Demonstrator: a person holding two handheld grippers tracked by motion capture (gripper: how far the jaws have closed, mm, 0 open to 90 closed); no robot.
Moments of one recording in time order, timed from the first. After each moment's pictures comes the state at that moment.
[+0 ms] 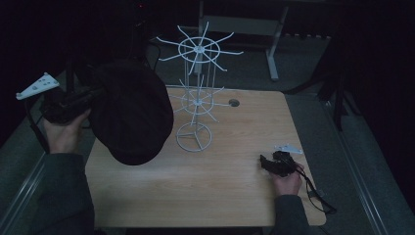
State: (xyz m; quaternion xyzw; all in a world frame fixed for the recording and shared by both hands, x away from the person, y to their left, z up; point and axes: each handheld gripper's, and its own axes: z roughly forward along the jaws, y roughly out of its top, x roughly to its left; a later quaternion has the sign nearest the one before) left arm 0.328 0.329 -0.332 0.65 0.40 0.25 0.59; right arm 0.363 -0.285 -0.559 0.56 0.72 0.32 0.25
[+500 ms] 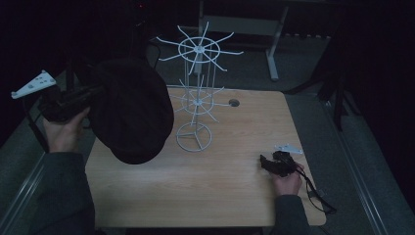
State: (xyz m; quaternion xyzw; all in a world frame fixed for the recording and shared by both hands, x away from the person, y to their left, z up) left arm 0.326 0.329 -0.325 0.64 0.39 0.25 0.61; right arm 0.363 -0.285 -0.559 0.56 0.72 0.32 0.25
